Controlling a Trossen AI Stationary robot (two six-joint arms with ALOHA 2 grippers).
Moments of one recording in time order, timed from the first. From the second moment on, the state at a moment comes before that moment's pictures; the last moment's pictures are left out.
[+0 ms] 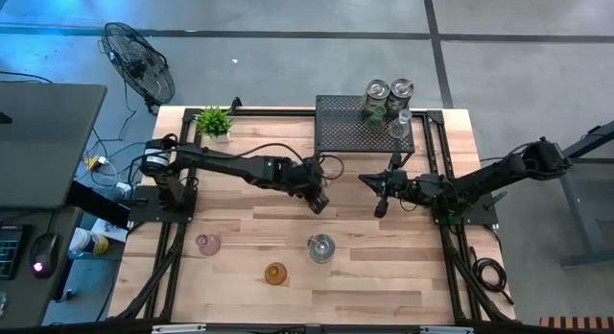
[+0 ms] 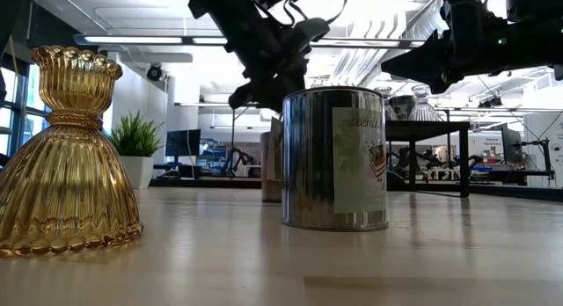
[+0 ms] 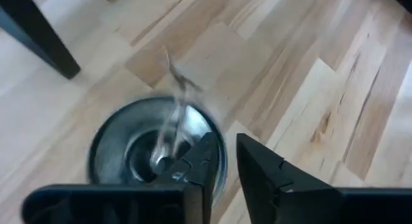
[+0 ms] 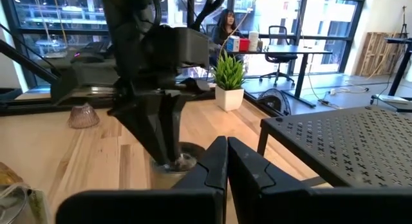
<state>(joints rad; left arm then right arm) 0.00 1.79 1.35 -0.41 -0.16 -0.65 0.16 1.04 0.17 0.87 0.49 -0.02</state>
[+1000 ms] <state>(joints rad) 0.13 1.32 0.41 0.54 0.08 -0.27 0.19 1.33 0.87 -0.32 0.37 0.27</state>
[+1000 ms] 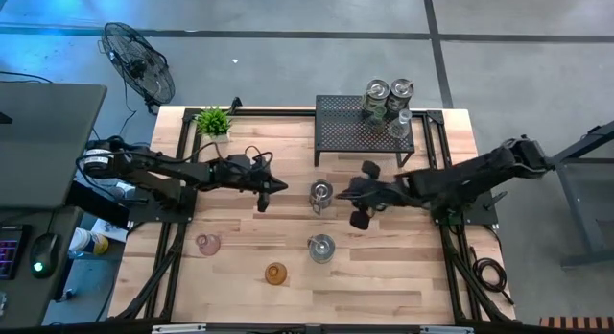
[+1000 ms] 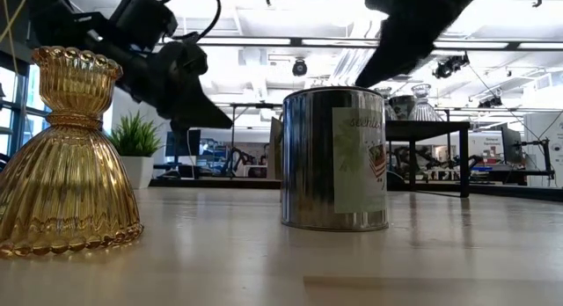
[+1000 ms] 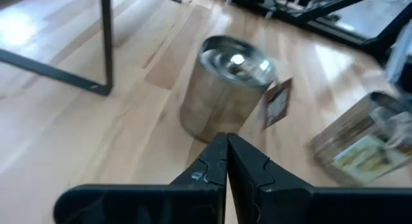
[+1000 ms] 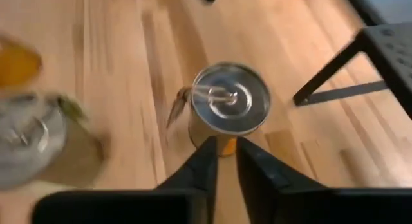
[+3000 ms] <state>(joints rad) 0.13 1.32 0.40 0.52 -0.14 -0.10 0.01 1.89 1.49 -0.92 0.08 0.96</state>
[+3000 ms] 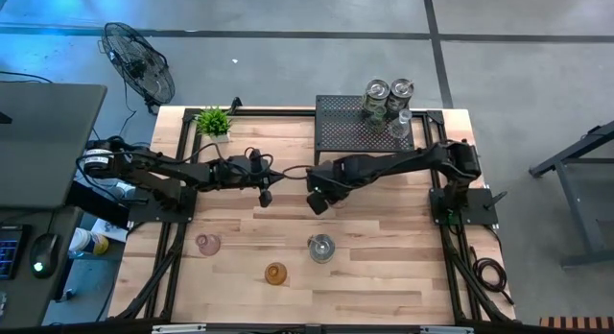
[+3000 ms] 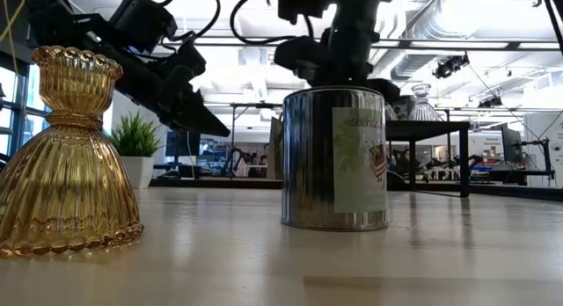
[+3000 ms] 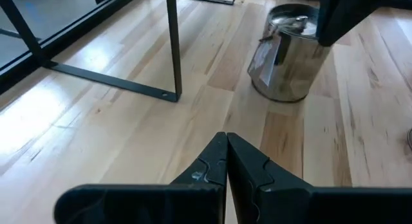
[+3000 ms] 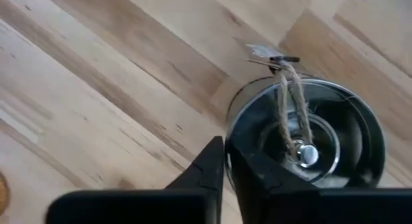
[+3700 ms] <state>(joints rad) 0.13 1.32 0.40 0.47 -0.14 -0.10 -0.12 1.88 1.62 -1.21 0.05 0.27</state>
